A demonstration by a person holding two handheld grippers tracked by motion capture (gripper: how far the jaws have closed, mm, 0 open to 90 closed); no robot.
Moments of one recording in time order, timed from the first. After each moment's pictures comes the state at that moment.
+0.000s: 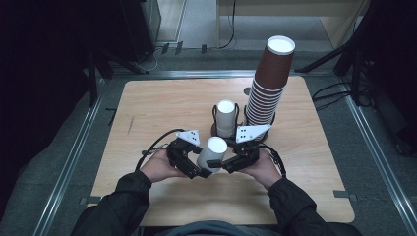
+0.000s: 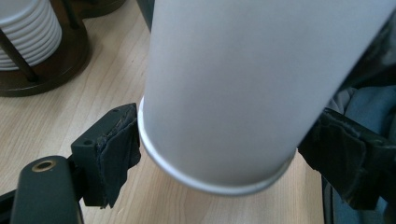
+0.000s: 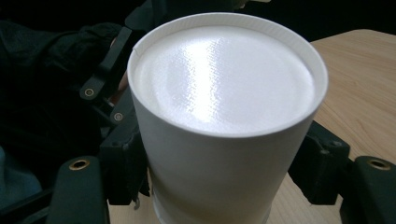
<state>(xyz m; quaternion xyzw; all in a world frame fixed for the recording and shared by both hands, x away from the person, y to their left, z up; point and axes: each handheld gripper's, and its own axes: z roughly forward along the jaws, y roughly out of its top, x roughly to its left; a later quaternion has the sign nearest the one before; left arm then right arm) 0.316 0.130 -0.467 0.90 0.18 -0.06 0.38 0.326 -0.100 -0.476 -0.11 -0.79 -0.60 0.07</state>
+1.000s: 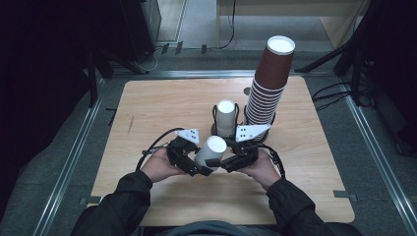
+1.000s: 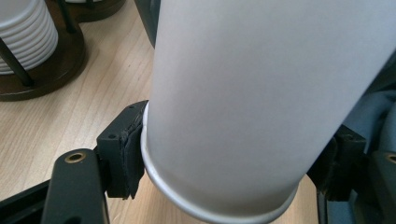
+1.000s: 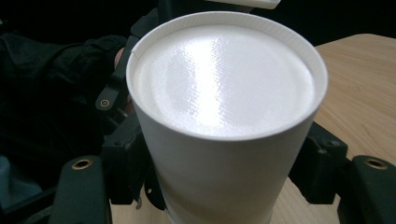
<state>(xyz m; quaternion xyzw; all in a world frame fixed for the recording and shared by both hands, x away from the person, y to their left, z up) 0.319 0.132 -0.466 0.90 0.18 -0.08 0.40 0.326 -0.098 -0.475 -0.11 -0.78 -0.60 0.08</state>
